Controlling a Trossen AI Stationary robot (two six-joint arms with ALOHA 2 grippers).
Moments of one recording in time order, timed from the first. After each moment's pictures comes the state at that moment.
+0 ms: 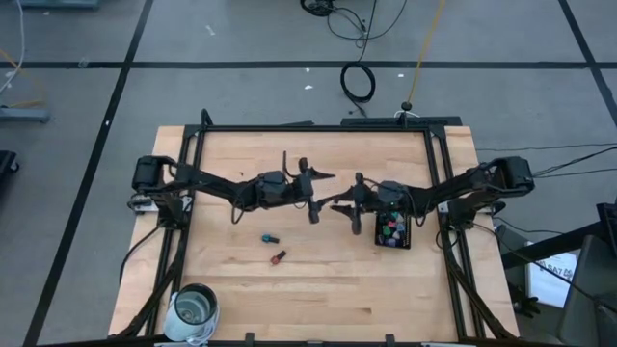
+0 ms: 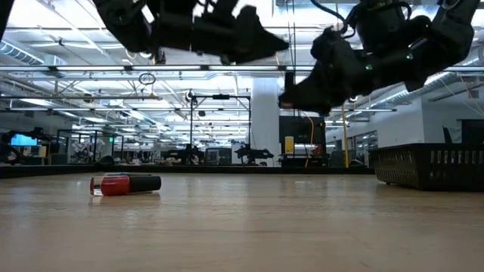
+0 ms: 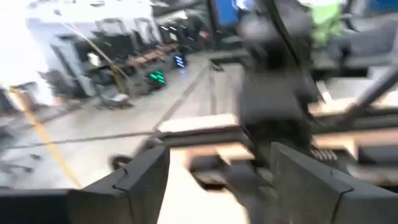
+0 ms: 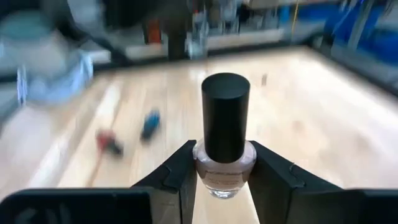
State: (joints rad) left arm 0.03 1.75 0.92 0.83 -0.17 0.25; right arm -0.02 1.48 0.44 0.82 0.05 0.12
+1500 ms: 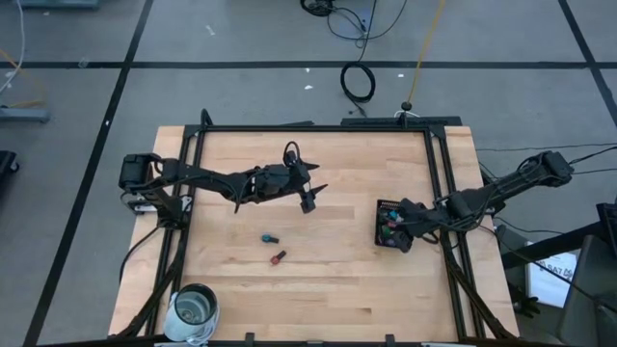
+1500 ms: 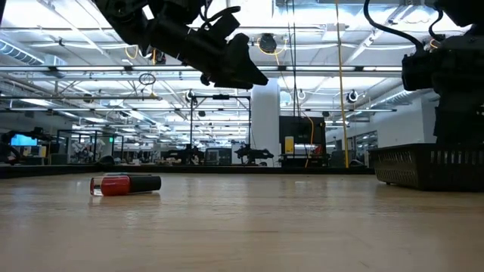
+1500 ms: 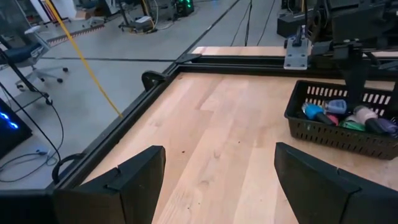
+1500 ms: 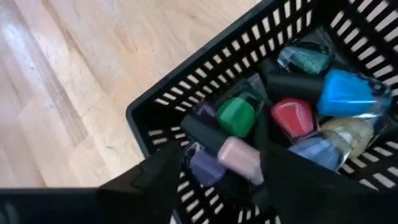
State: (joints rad) left arm 0.08 1.65 0.92 0.44 -0.31 0.07; right arm 0.36 0.85 0.44 -0.61 0.14 1.09
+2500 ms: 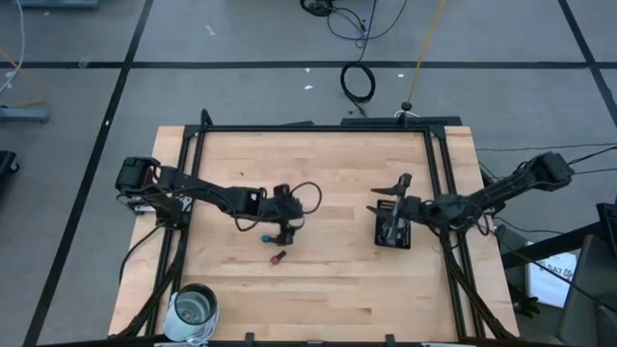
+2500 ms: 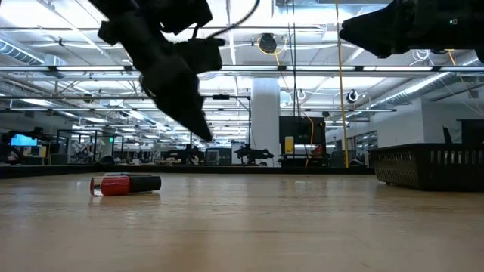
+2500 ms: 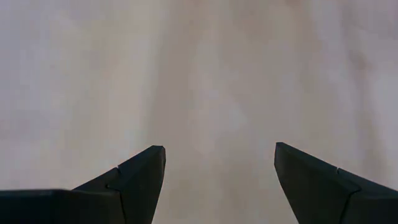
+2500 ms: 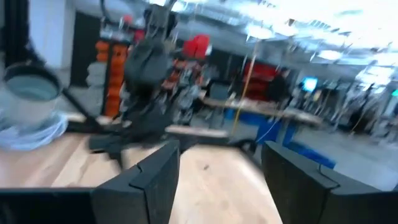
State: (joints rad) left arm -0.08 1.64 0.93 -0.18 -0.15 -0.06; right arm 0.31 0.91 0.17 0.96 0.55 -0.29
